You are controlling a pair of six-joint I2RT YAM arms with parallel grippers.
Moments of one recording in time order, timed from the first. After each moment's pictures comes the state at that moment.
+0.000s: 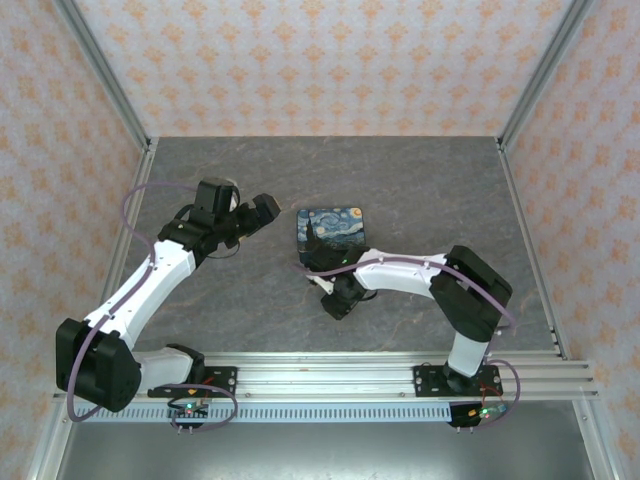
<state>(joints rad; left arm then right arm) -0.27 1.23 0.98 -0.51 0.17 -0.84 0.96 1.77 1.08 -0.77 -0.01 0.09</state>
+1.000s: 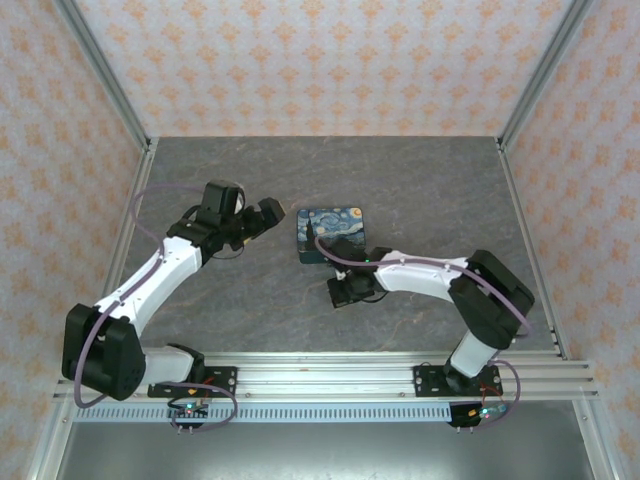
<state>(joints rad) -0.27 1.30 0.94 -0.44 0.22 -0.84 0.85 1.63 0.90 -0.50 -0.10 0.54</state>
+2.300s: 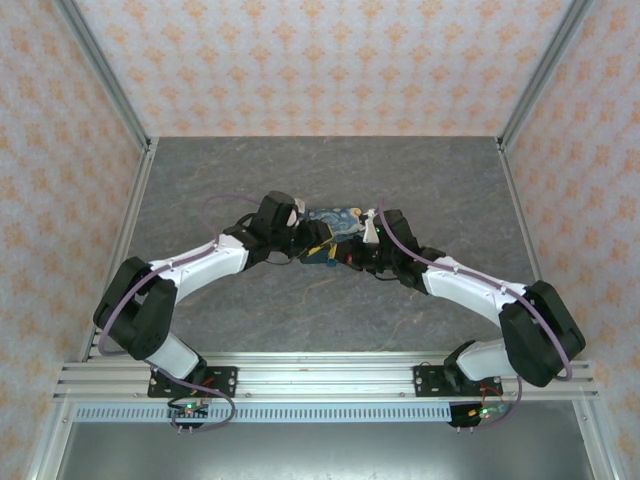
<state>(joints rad) -0.55 1.56 0.95 -0.10 0.41 -1.11 0.61 1.35 0.72 0.03 -0.47 0.91</state>
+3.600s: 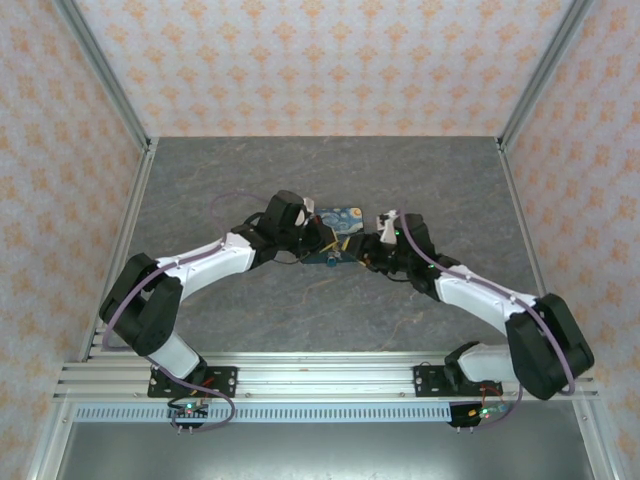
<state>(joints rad) -0.58 1.59 1.00 -0.09 0.41 -1.10 0.48 1.25 0.58 0.14 -0.49 1.02</state>
